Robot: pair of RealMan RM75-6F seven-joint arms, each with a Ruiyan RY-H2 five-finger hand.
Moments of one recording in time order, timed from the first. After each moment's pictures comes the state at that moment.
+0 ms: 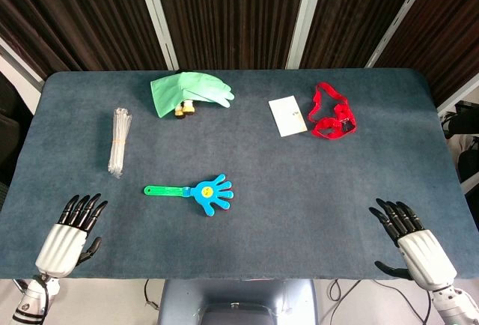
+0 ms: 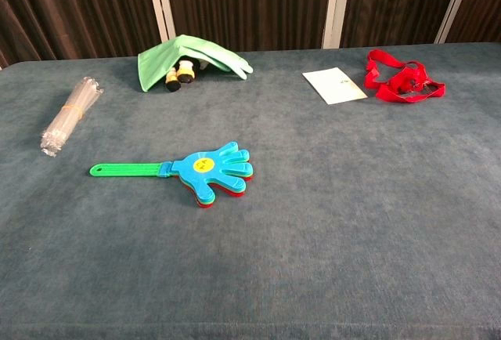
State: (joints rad) left arm -0.18 -1.37 0.08 -1.33 1.72 1.56 0.11; right arm 0.09 -1.03 -0.12 -1.64 -1.80 1.51 0.08
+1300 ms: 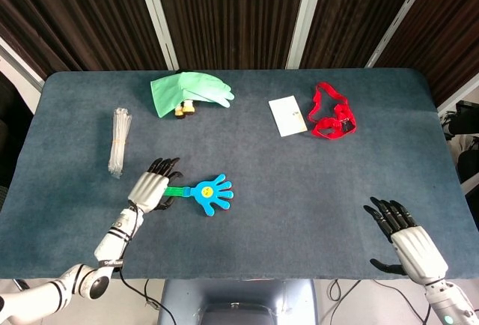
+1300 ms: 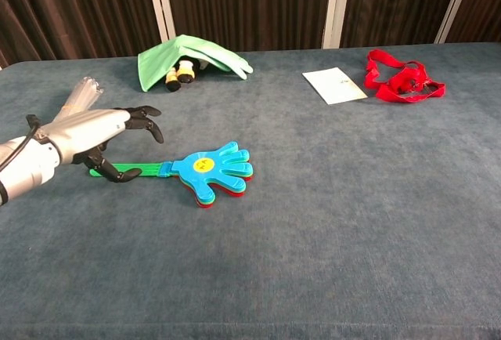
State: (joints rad) left arm -0.63 -1.67 -0.18 -1.19 1.36 0.91 0.13; right arm 0.11 -1.05 -0.11 -1.64 -1.76 1.45 0.08
